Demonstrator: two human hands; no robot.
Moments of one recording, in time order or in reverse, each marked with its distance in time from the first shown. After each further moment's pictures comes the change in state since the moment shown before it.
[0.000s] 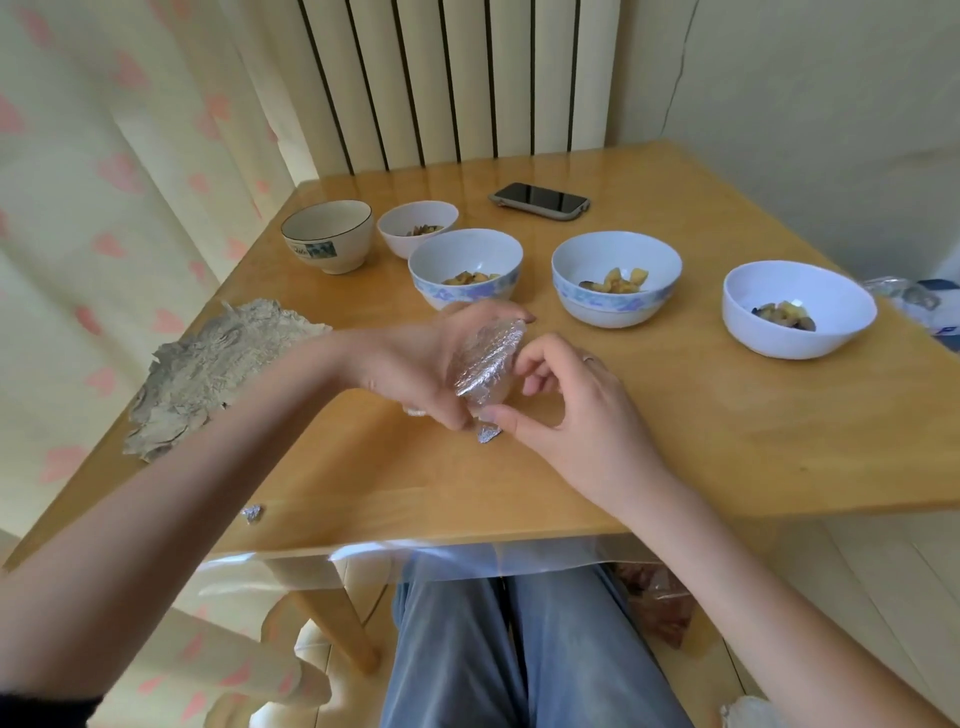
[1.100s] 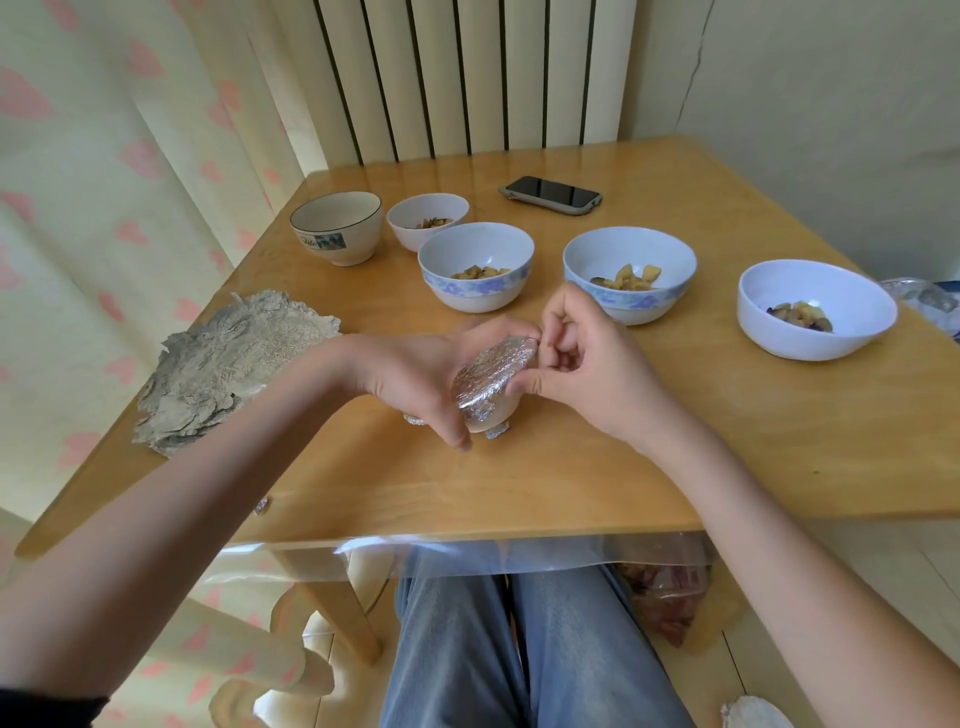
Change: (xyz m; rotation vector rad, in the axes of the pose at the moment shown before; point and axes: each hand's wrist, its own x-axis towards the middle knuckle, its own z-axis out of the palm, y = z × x) left_hand -0.008 0.003 0.006 0.010 -0.095 -0.009; right_hand 0.037 0.018 -0.006 0.464 -0.191 0.064
